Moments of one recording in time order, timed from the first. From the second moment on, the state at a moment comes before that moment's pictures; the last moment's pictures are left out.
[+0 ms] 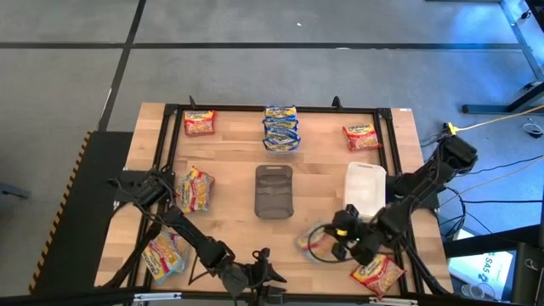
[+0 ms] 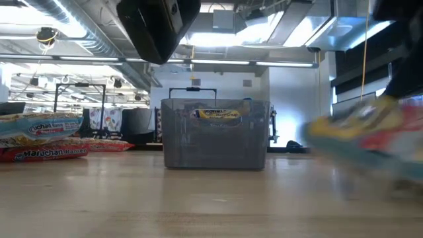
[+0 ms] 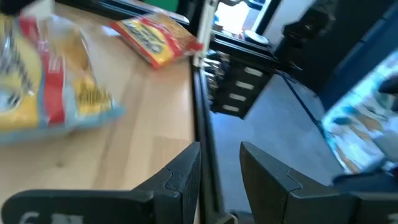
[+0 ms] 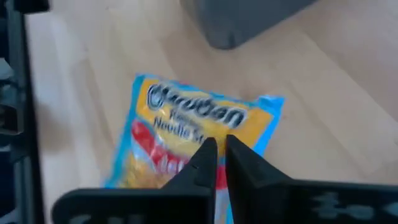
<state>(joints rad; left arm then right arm) -0.72 2.13 1.28 0.55 -0.51 -0.54 0.80 1.47 0.77 -0.34 0.58 1.19</state>
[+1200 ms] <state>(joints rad) -0.67 2.12 1.28 0.26 -0.54 -0.93 0.77 1.63 0.91 -0.17 0.29 0.91</state>
